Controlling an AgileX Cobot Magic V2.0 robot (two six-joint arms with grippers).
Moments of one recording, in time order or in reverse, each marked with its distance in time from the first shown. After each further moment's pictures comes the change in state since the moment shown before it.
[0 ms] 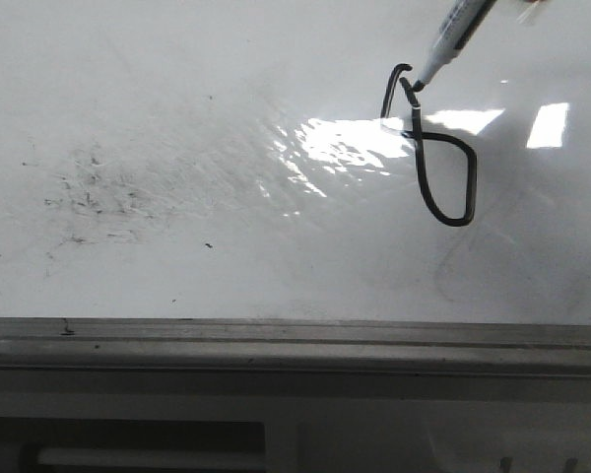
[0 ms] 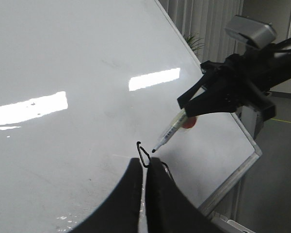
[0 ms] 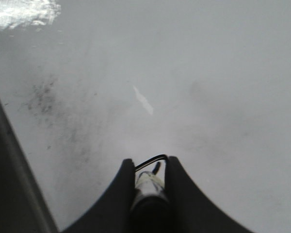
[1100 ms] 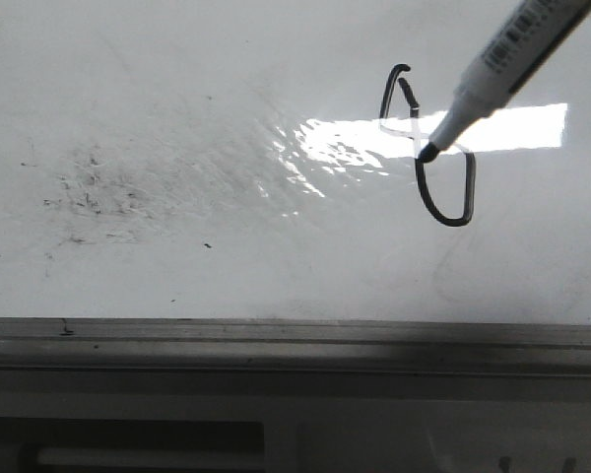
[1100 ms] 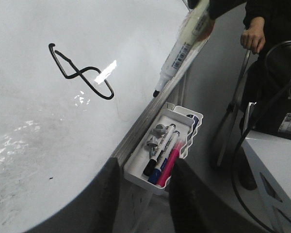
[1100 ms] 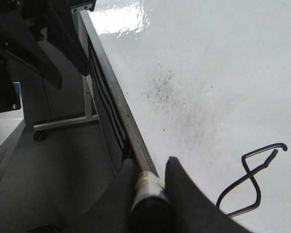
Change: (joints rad) left arm 0.000 0.434 -0.141 -0.105 0.285 0.206; right arm 0.000 -0.169 0.058 0.129 0.290 -0.029
